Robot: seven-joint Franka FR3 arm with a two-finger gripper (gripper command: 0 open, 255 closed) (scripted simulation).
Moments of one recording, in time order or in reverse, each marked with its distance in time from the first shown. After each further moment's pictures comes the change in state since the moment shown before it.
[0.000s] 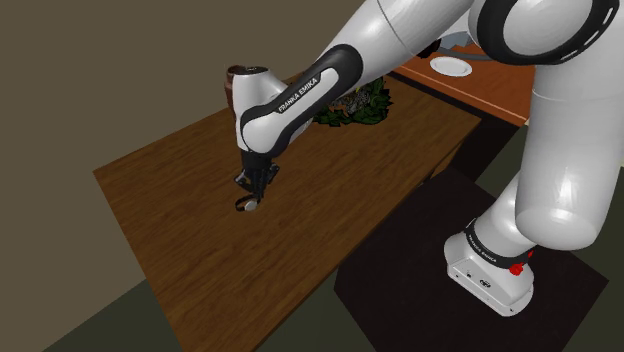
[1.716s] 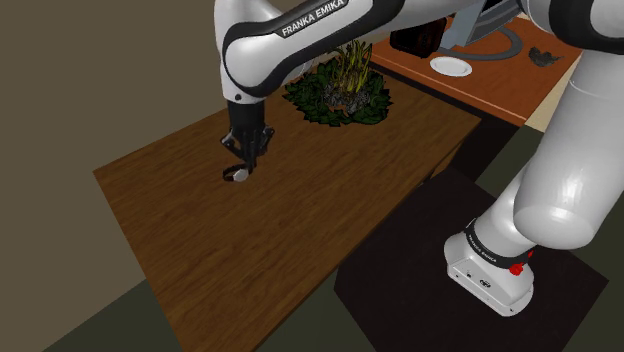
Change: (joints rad) arm -0.035 -0.199 0.028 0.093 0.049 -0.282 0.018
